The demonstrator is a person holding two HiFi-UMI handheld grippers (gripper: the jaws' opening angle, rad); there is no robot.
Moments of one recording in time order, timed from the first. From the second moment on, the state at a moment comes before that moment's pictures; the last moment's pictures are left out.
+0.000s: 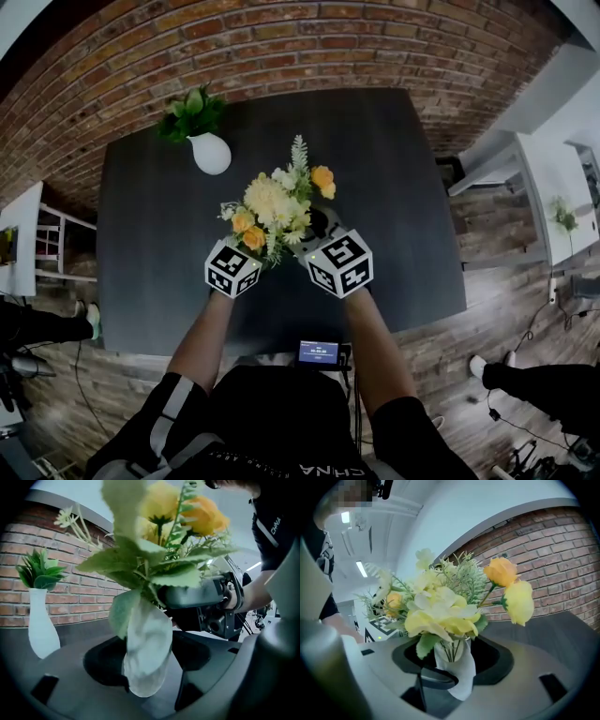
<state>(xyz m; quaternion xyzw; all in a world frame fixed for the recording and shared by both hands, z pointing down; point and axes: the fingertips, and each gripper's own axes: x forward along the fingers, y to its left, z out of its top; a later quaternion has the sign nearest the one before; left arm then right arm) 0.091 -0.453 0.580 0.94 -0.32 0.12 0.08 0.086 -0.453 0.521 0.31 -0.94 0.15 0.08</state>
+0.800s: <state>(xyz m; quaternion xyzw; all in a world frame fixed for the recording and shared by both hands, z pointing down) 0.092 -0.454 0.583 0.93 -0.32 0.14 0.06 0.086 -0.469 0.487 0.35 -0.93 0.13 0.04</state>
